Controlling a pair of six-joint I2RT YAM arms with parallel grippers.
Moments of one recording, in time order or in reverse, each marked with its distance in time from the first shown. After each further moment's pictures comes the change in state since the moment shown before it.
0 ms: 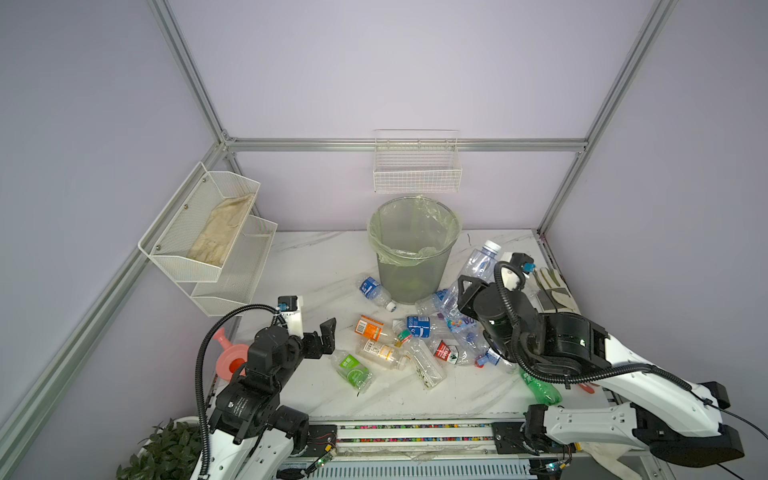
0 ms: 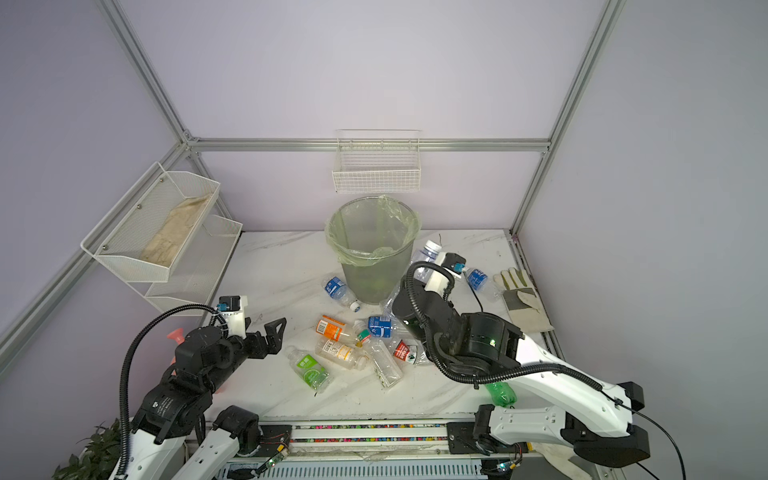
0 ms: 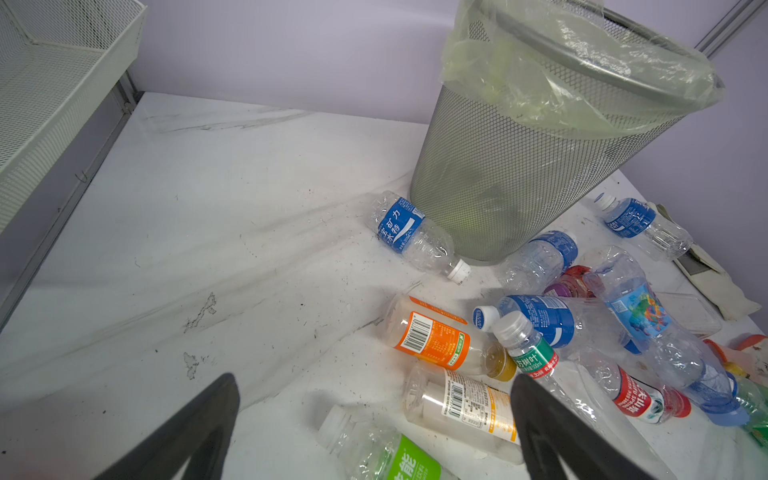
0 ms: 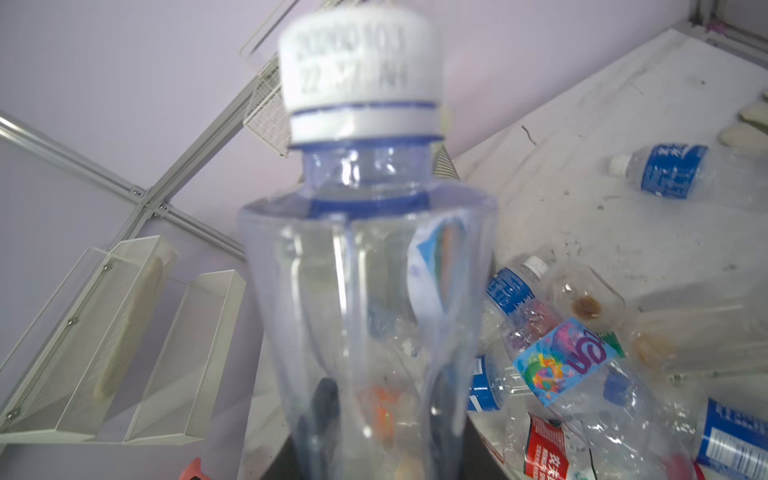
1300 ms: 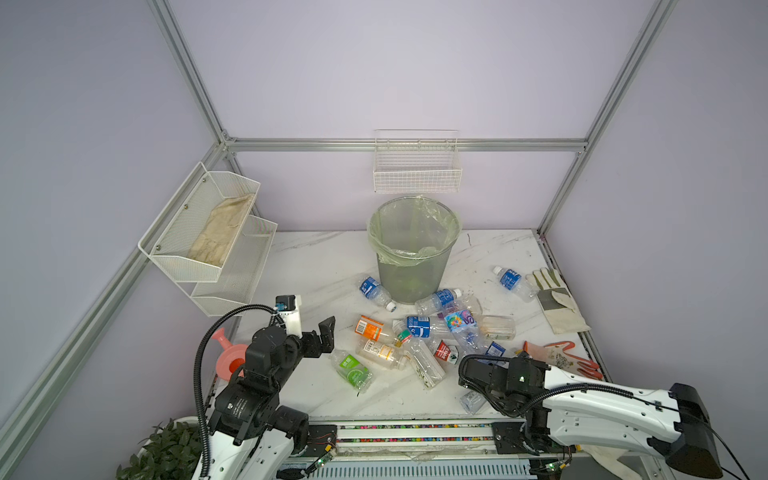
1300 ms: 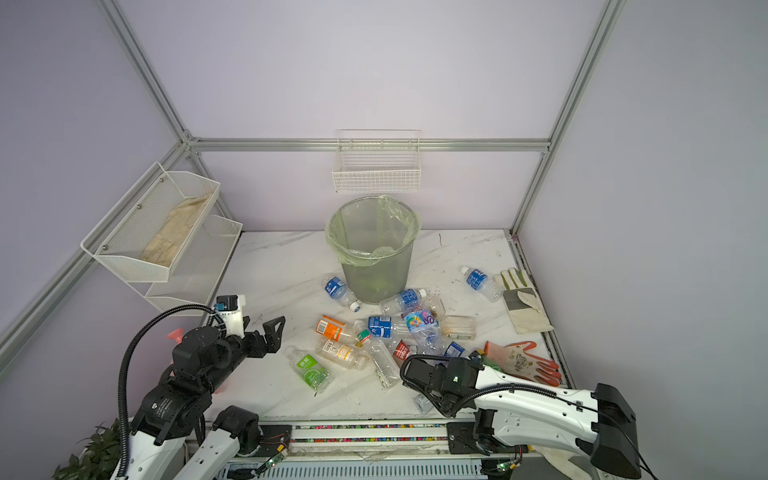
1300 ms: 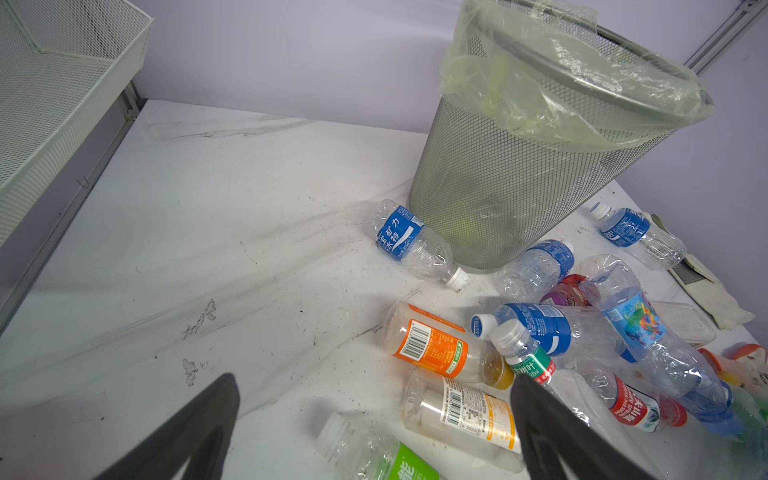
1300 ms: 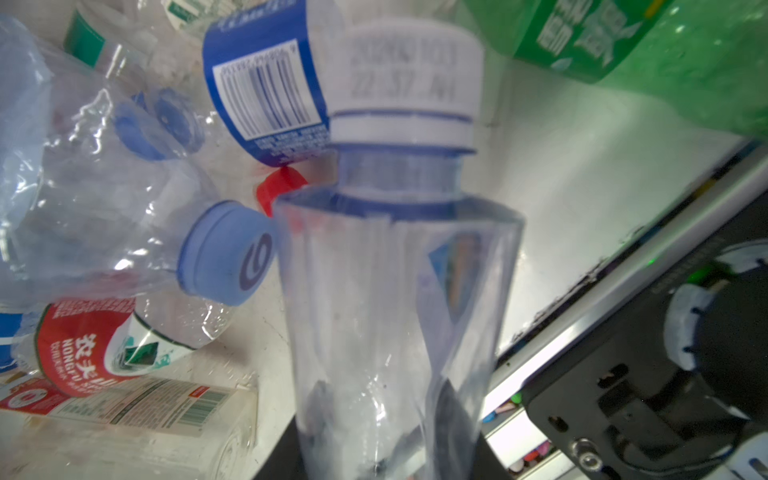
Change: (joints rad) left arm 0.023 -0.006 0.000 0.015 0.014 0.000; right arm 0.000 -0.197 -0.856 -0.329 -0.526 0.998
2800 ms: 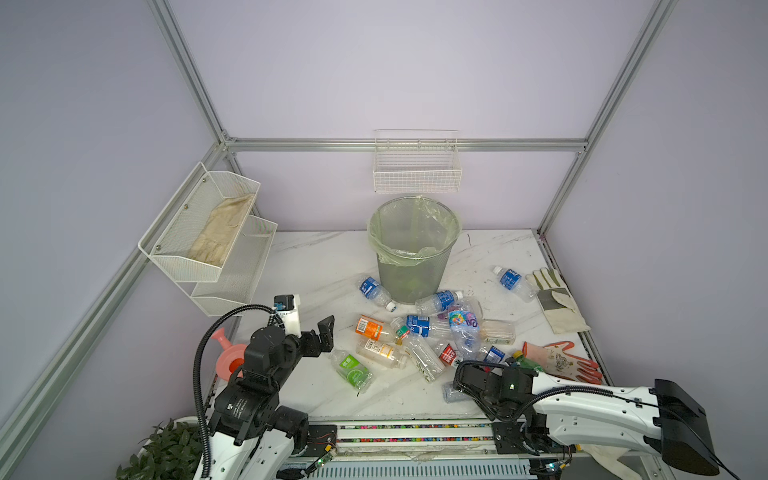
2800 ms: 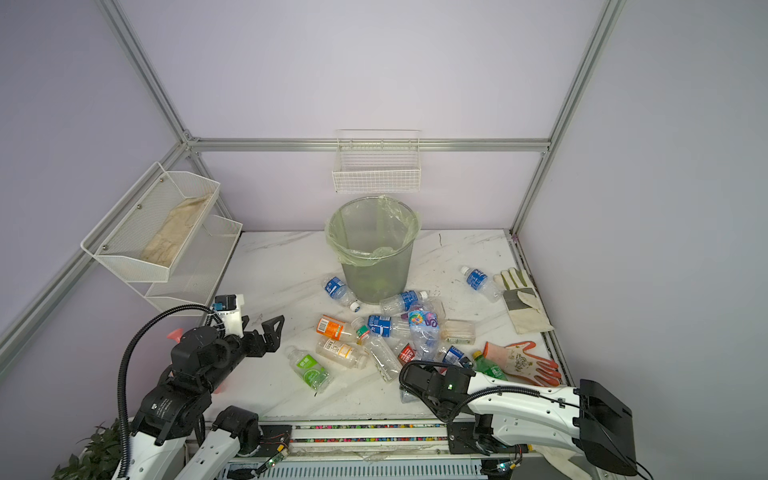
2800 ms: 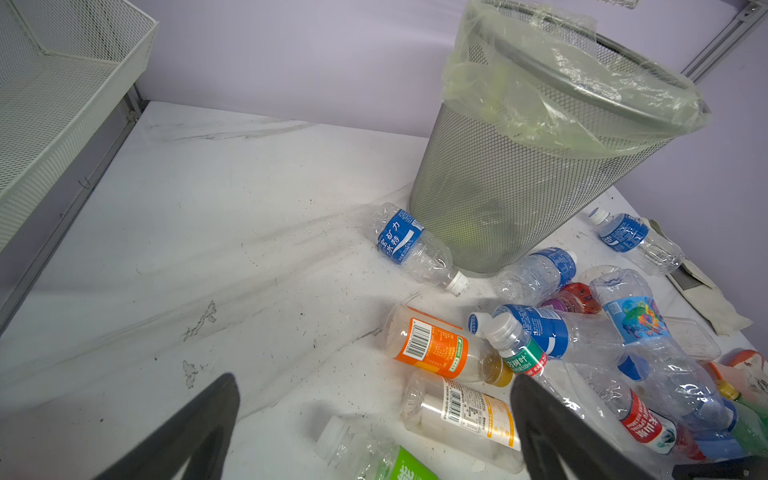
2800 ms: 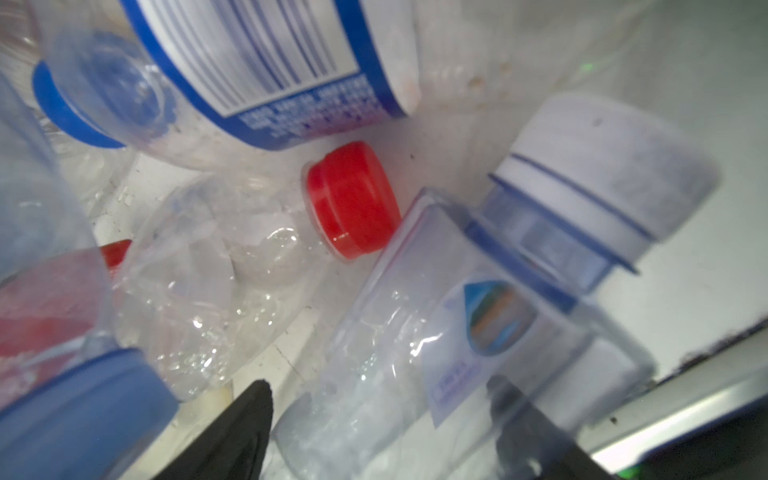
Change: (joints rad) left arm 0.022 -0.002 0.000 0.007 0.017 0.000; right arm 0.002 0.053 -0.174 0.356 -0.024 -0.005
